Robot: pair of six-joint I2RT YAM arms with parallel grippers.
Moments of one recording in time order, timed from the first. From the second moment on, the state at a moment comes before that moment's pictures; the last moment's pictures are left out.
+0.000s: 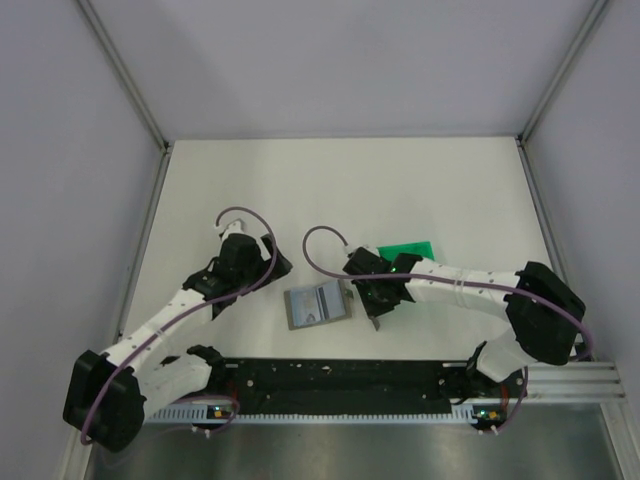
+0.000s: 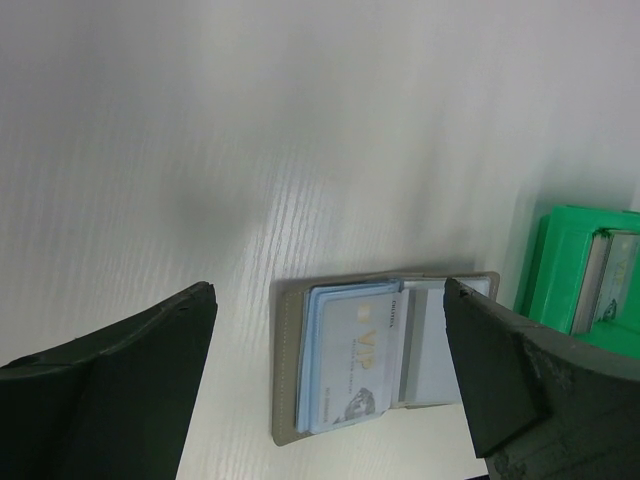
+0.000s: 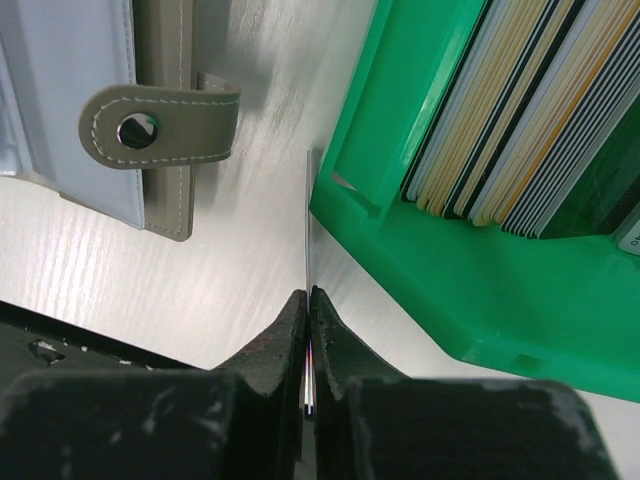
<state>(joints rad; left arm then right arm) -0.46 1.00 0.56 -0.32 -0.09 -0.84 0.99 1.51 0.92 -0.68 0.13 0.57</state>
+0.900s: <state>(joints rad) -0.46 1.05 0.55 -0.27 -0.03 -0.84 0.99 1.53 0.92 -0.61 0.18 0.59</state>
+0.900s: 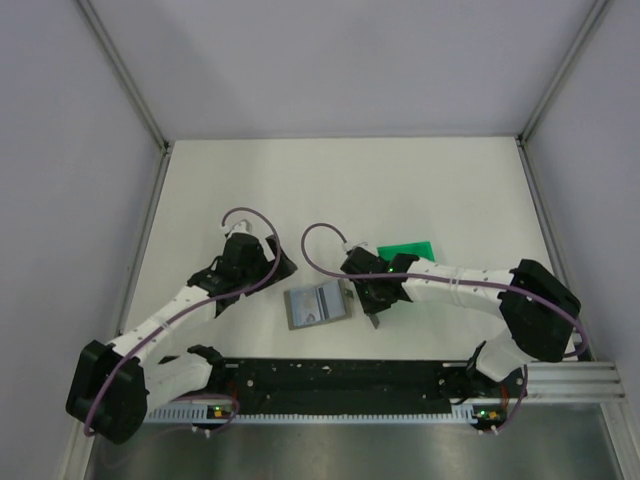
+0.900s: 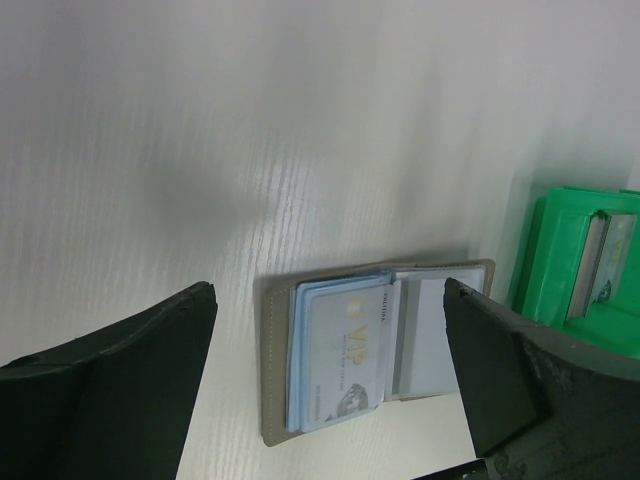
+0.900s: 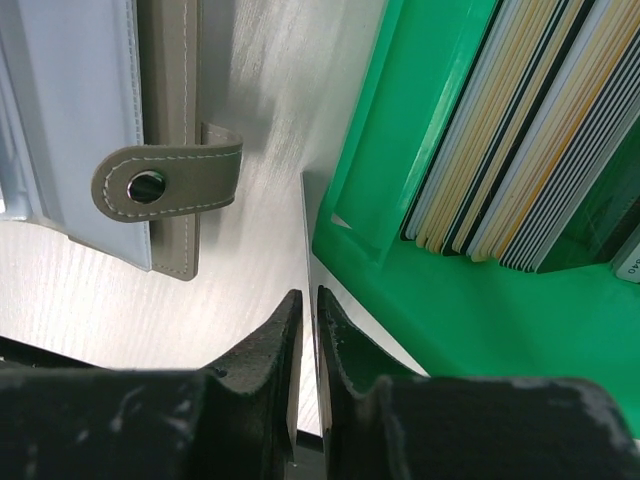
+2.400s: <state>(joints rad) -0.43 0.96 0.39 -0.24 0.13 -0.90 1.00 1.55 1.05 -0.38 0.02 0.62</state>
